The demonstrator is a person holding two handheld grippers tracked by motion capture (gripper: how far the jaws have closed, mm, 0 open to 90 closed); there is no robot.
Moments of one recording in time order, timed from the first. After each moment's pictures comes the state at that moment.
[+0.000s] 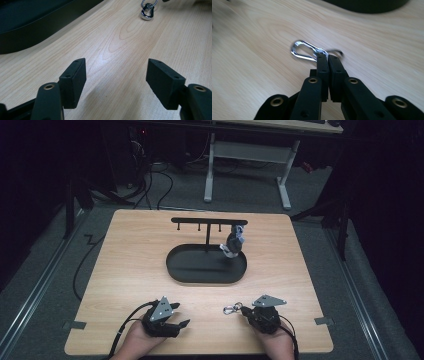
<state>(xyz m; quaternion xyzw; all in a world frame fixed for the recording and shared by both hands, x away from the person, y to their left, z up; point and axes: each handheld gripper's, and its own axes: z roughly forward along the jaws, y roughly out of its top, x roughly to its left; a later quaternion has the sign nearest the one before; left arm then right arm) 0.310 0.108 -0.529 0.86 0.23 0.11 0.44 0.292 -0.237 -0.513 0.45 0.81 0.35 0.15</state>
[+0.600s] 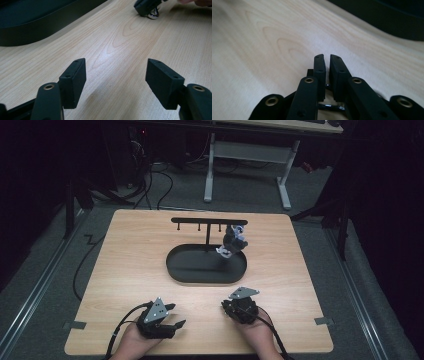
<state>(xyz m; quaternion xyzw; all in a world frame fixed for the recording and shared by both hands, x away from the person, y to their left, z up) 0.305 0.120 -0.527 0.85 0.25 0.12 0.45 0.325 -0.186 -0.523 0.41 0.84 0.33 0.15</state>
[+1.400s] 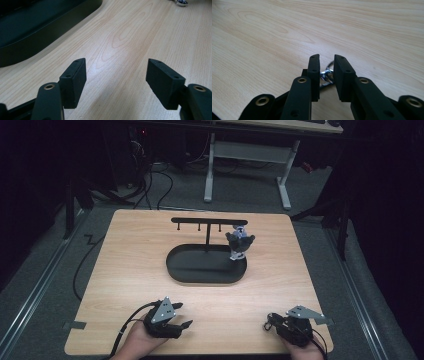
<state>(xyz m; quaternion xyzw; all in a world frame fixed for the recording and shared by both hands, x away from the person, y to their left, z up) 0.306 0.102 -0.520 0.86 0.21 0.12 0.45 0.249 -0.316 -0.506 0.52 0.76 0.35 0.18</state>
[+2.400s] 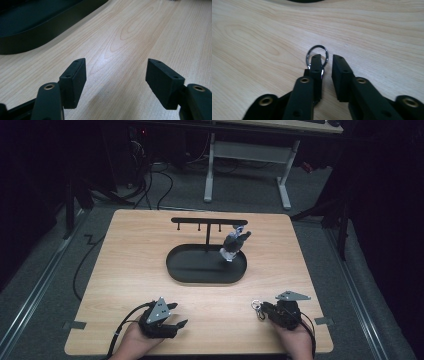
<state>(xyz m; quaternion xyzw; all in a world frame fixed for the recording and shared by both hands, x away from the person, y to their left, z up) 0.305 0.114 -0.524 0.86 0.23 0.13 0.44 0.300 -0.301 -0.514 0.52 0.77 0.34 0.15</state>
